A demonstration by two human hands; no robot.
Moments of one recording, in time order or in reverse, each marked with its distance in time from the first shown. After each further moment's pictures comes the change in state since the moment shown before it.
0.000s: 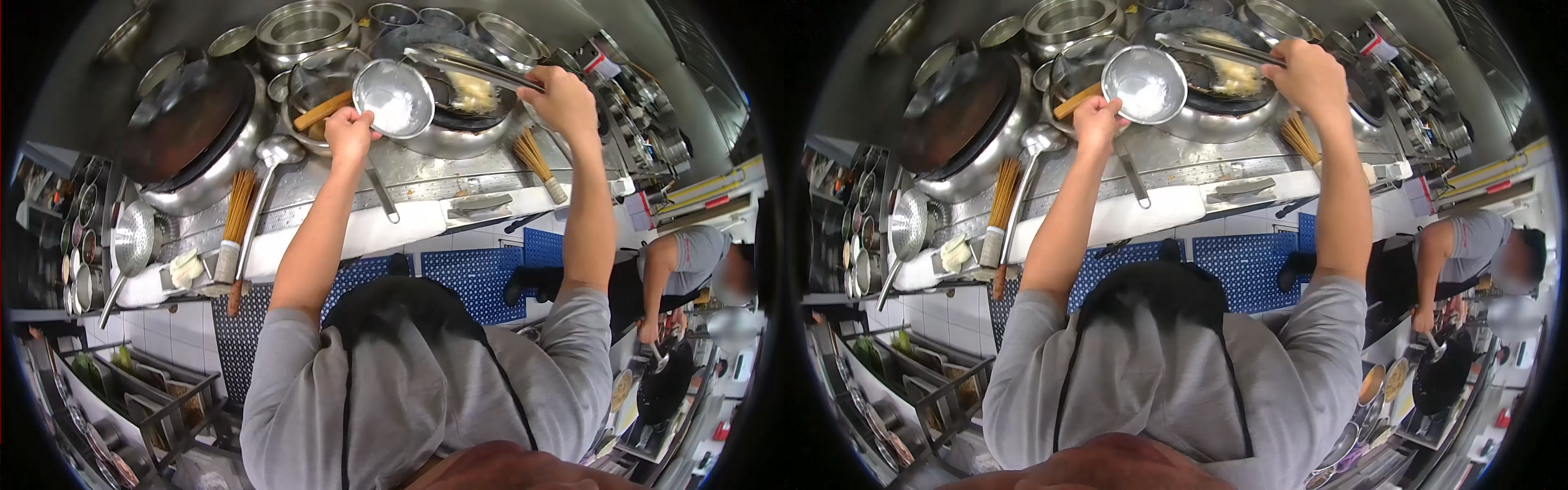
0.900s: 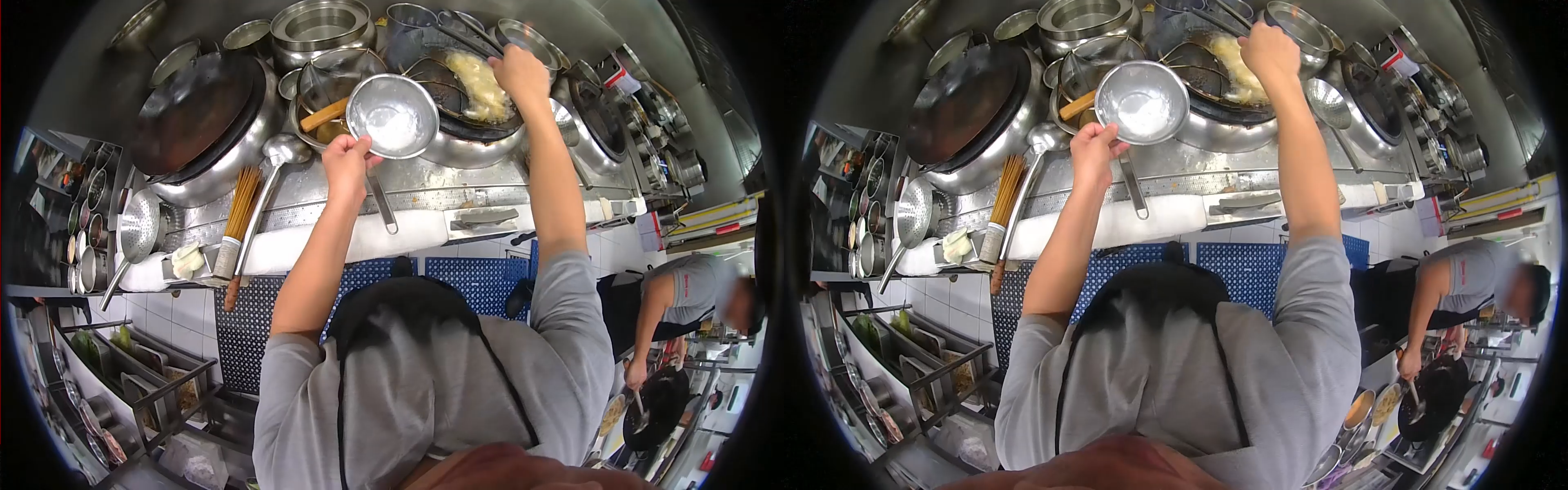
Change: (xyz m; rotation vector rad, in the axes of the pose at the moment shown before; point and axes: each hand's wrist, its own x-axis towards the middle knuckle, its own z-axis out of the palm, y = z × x) left_hand -0.038 -0.003 -0.012 -0.222 0.030 -0.140; right_hand 0.102 -0.006 0.106 0.004 0.047 0.065
